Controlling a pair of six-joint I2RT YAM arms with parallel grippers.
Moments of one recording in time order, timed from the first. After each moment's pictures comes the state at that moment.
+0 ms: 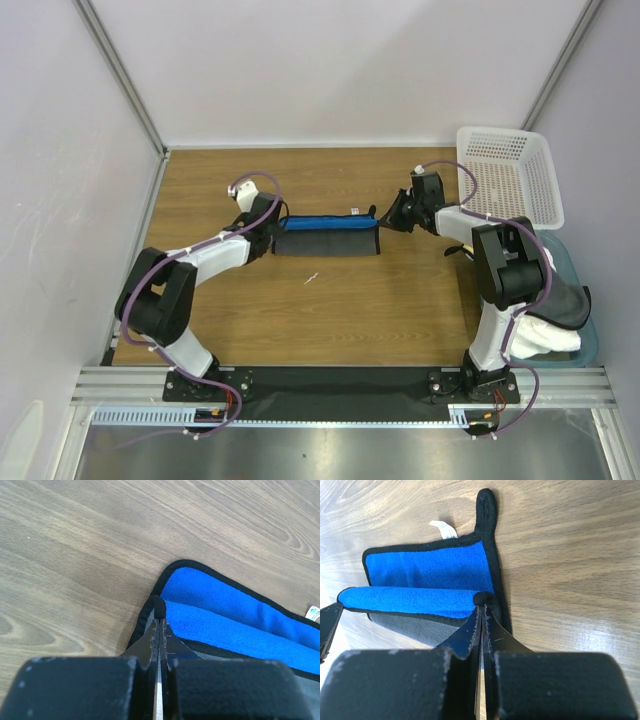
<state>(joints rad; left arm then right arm) -0.44 1.64 0.92 -0.04 -0.45 -0.78 0.25 1.89 1.15 -0.03 -0.30 0.68</state>
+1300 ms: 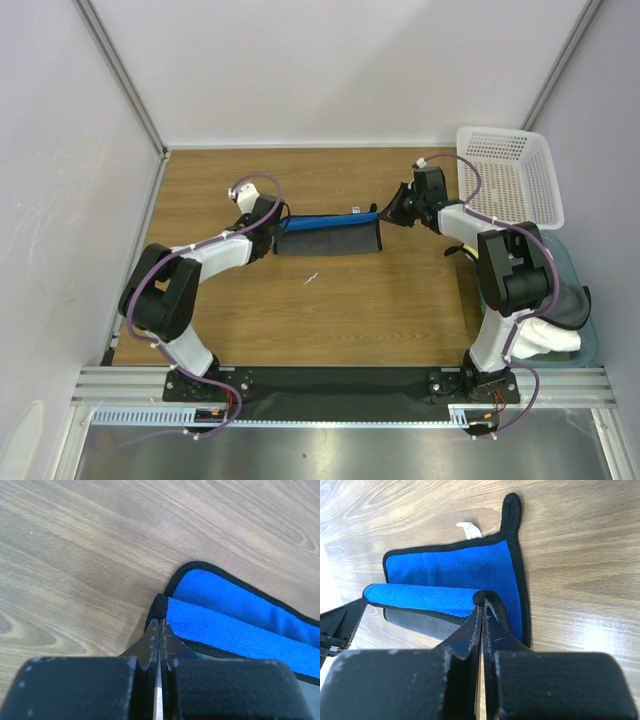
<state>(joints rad) -0.44 1.67 0.92 -0.03 -0.47 -0.80 0.25 1.84 1.16 -0.04 -0.29 0.68</state>
